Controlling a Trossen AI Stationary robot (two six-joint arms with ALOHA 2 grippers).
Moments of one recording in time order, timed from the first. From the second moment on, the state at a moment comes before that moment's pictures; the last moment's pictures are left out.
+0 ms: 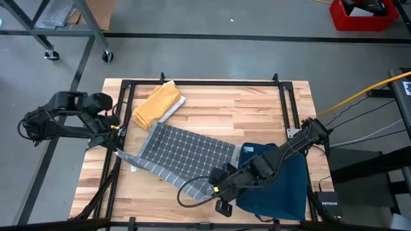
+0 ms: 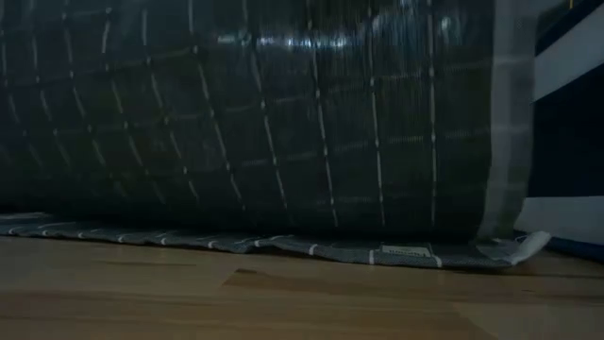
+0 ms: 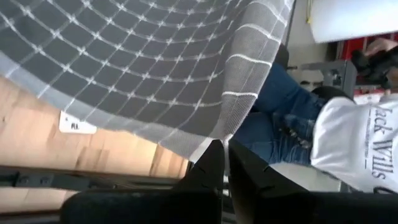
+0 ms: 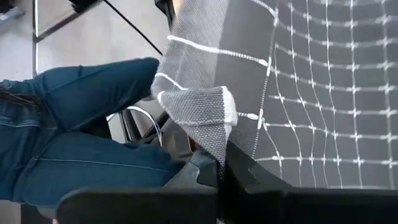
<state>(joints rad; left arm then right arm) 0.16 0.63 1.10 -1.50 0.69 -0.52 0.57 1.89 1.88 -0.87 0.04 0.89</state>
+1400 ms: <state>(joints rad) 0.11 0.62 0.68 -1.25 -0.01 -0.67 0.50 2.00 1.88 -1.35 0.30 1.11</state>
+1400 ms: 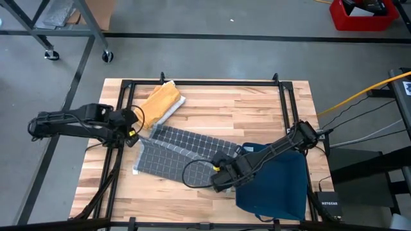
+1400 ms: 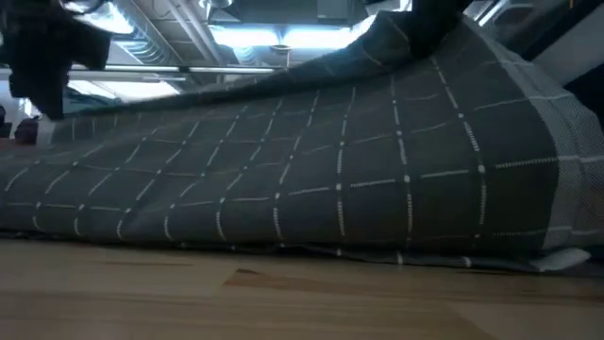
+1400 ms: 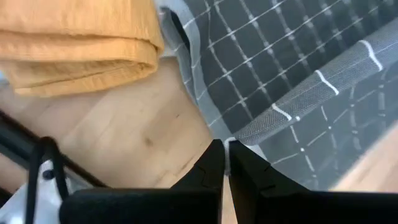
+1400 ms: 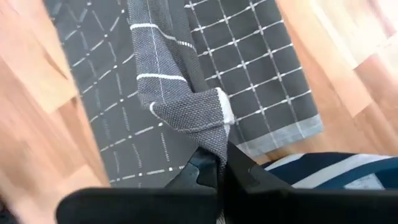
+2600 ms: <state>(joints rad) 0.11 0.62 0.56 -1.01 -0.34 -0.74 0.50 2.12 1.88 -1.53 0.42 1.02</state>
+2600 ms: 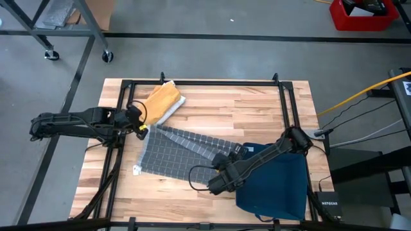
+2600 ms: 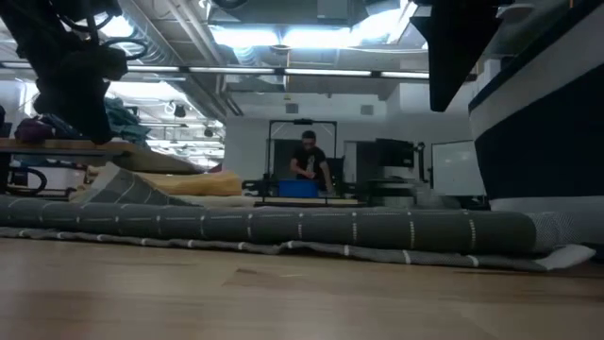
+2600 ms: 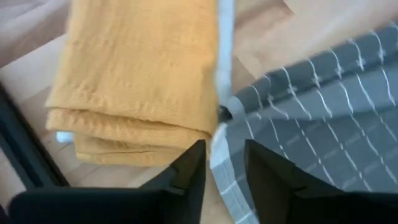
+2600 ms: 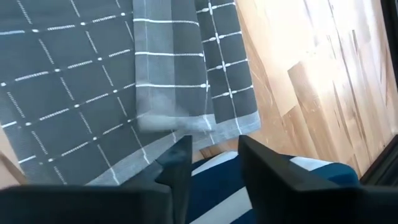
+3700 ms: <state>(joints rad) -0.24 0.62 0.36 -0.66 0.09 -0.84 0.46 2.27 1.88 -1.31 0.18 0.77</state>
